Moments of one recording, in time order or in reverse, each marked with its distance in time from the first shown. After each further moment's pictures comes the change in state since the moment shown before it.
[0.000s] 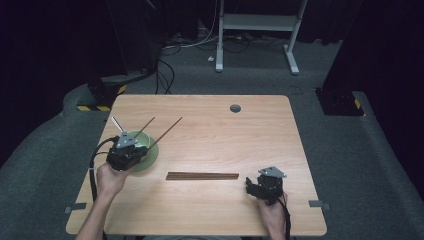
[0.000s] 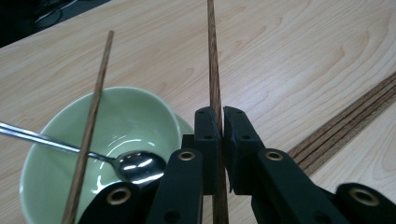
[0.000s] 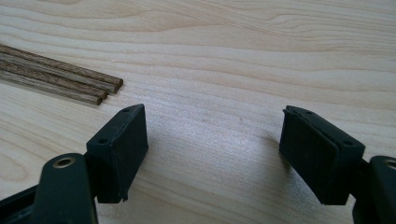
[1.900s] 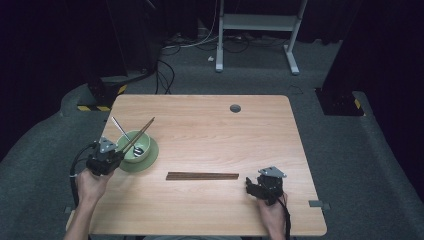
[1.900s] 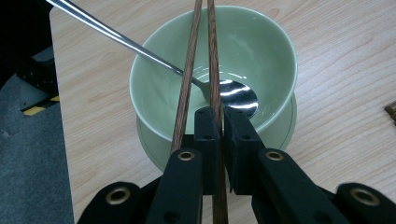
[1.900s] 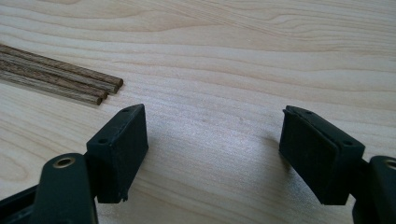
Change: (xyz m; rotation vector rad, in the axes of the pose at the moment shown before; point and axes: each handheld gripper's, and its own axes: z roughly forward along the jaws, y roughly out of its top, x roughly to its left) left arm 0.037 -0.040 -0.008 0.112 0.180 -0.031; right arm 0.000 0.000 0.000 0.000 0.000 -0.003
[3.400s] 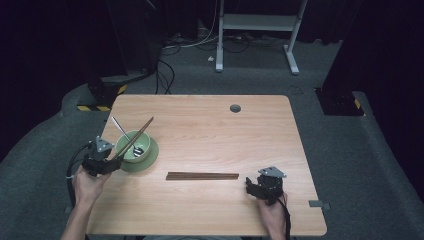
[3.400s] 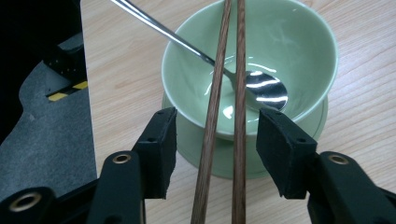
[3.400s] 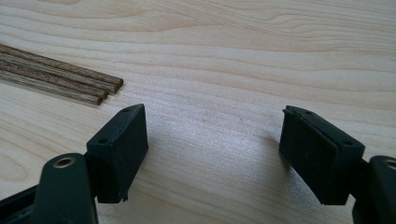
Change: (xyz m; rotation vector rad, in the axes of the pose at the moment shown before) left arm 0.007 -0.005 -0.001 0.025 0.080 -0.042; right arm 0.000 0.000 0.000 0.000 0.000 0.000
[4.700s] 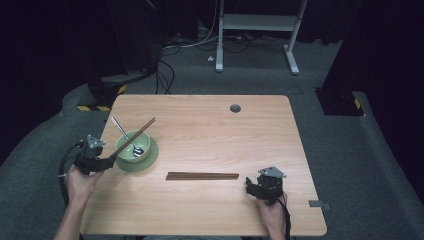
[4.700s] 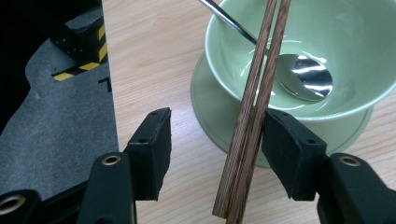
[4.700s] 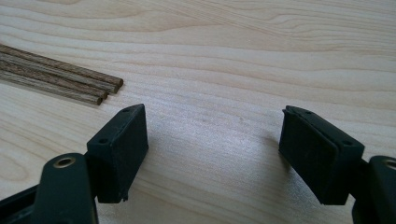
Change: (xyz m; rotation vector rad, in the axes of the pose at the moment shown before) left arm 0.026 -0.007 0.006 0.047 0.025 -0.055; right arm 0.000 0.000 0.000 0.000 -0.001 0.000
